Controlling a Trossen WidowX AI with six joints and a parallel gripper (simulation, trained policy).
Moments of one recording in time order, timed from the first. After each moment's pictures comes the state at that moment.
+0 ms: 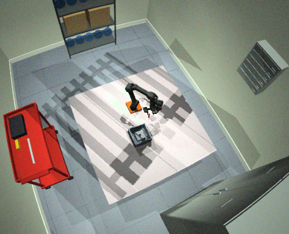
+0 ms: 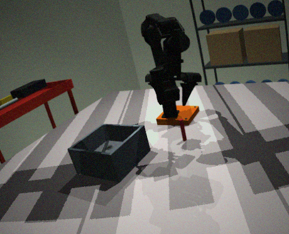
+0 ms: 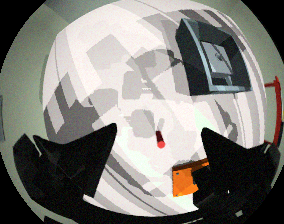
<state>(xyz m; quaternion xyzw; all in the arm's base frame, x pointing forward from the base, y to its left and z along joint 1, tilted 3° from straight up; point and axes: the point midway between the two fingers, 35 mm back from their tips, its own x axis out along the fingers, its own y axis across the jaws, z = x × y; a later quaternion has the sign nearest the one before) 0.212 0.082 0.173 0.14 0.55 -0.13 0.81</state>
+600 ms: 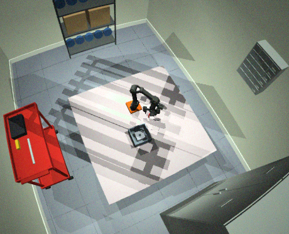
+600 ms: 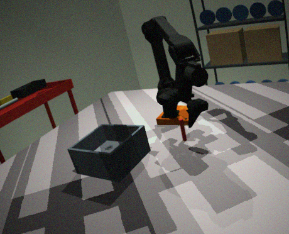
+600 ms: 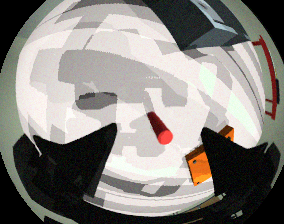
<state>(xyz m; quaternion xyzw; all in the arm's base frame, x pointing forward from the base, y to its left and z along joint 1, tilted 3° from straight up) 0.182 0.097 0.089 0.18 0.61 -0.27 0.72</state>
